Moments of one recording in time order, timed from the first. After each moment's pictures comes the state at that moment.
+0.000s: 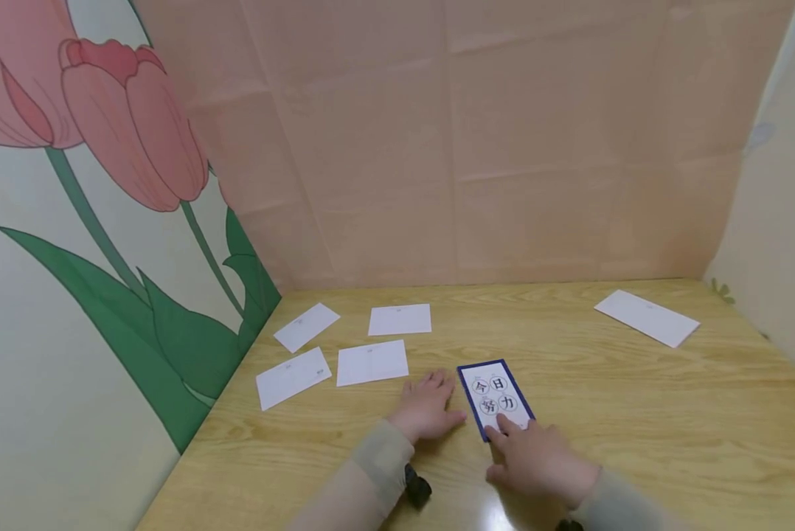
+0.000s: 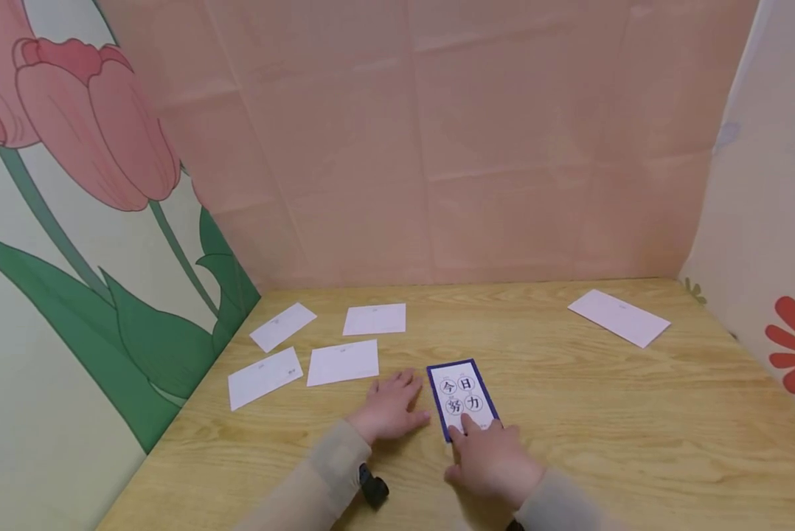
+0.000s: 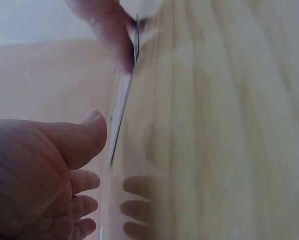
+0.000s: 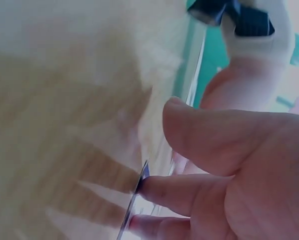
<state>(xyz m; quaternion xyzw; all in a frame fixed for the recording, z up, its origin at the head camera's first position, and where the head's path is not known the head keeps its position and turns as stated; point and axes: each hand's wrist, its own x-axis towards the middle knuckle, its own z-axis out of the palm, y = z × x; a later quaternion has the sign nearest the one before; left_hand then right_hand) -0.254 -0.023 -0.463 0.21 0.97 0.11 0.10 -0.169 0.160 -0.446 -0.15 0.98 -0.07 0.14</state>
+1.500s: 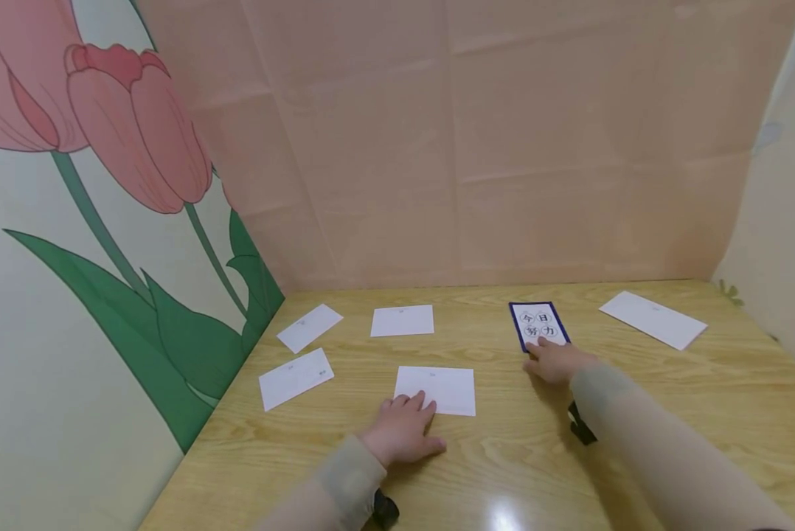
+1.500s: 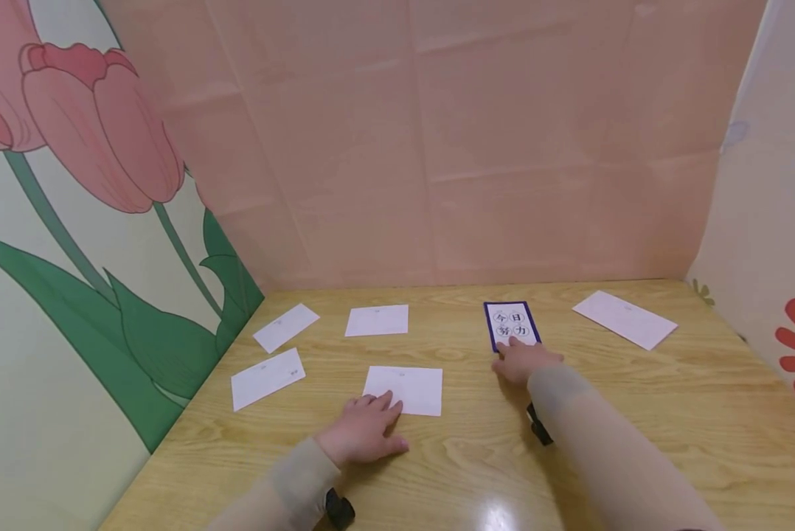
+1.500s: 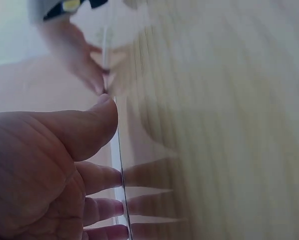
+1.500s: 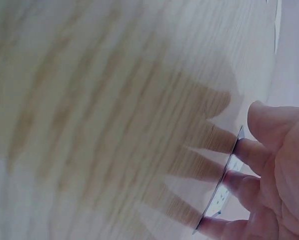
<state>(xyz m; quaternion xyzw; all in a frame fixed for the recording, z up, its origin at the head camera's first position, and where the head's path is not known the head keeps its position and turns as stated) -0.223 -0.061 -0.451 0.25 0.96 0.03 0.12 -0.310 0.254 -0.440 -0.06 0.97 -0.13 0.20</state>
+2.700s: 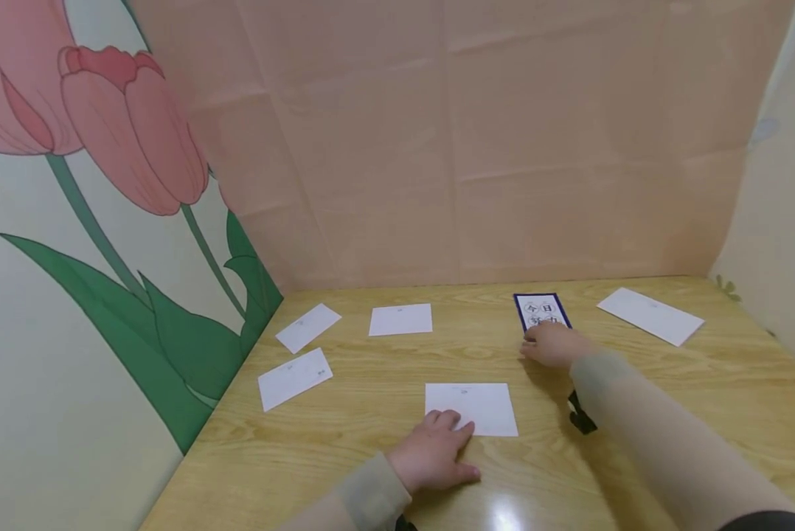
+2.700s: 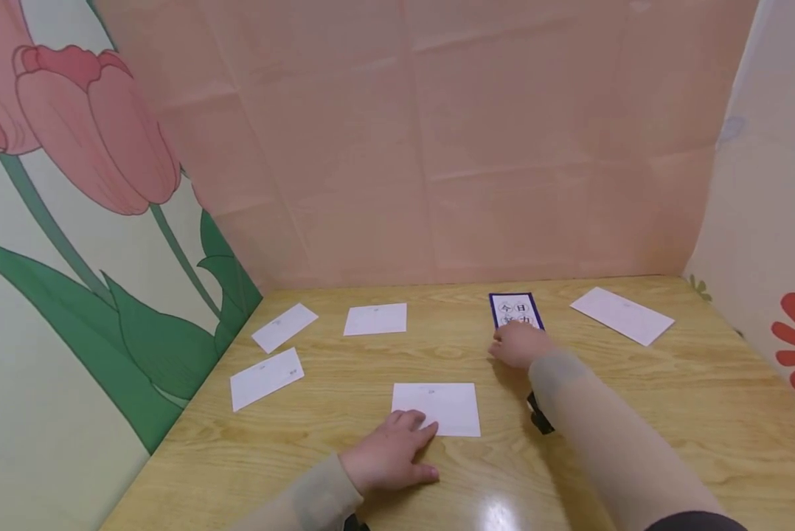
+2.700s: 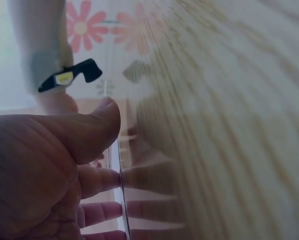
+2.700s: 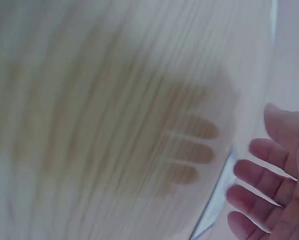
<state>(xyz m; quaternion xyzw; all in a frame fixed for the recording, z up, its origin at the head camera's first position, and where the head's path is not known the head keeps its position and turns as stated) -0.190 -0.025 -0.451 0.33 0.94 0.03 0.09 -0.335 0.260 -0.446 -0.13 0.98 -0.13 0.07</state>
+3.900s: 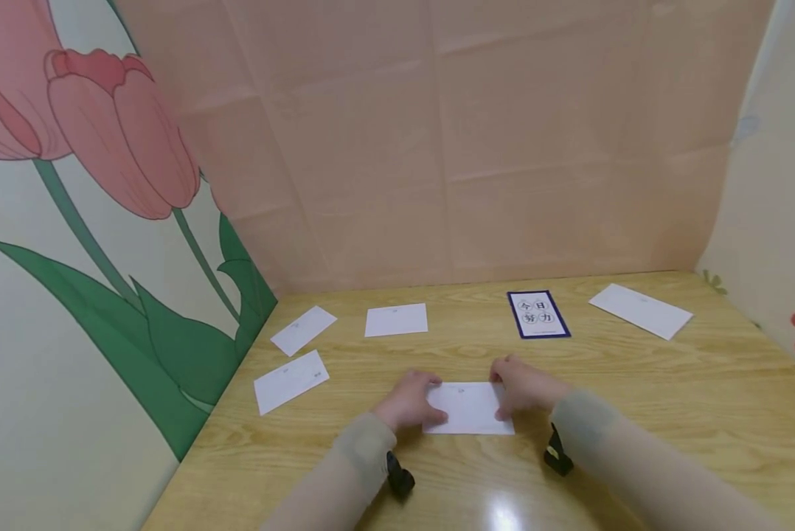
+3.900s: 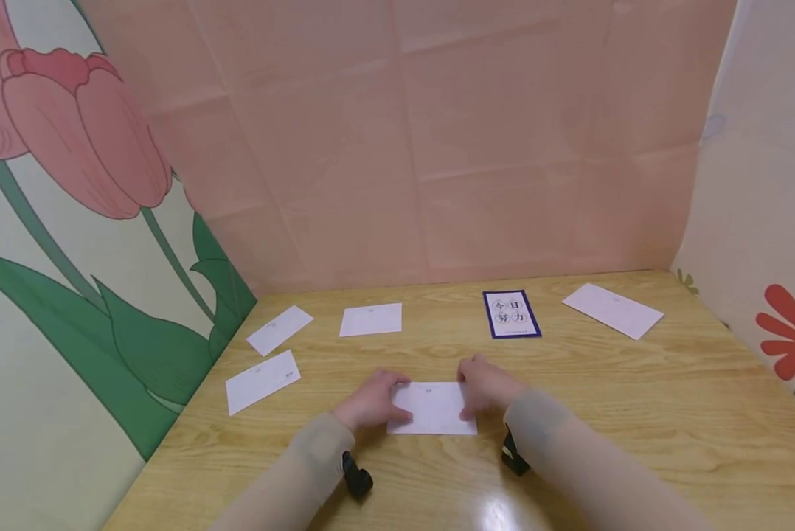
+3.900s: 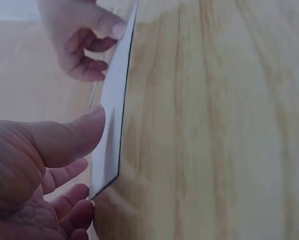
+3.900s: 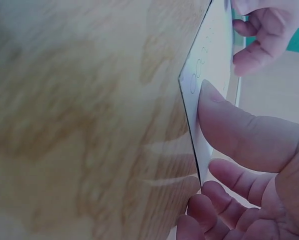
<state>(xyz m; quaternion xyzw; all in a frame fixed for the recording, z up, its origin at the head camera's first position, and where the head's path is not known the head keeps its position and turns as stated) -0.268 -0.043 -0.461 0.18 0.93 0.27 0.13 -0.263 0.190 -0.439 -0.08 0.95 -0.23 0.17</state>
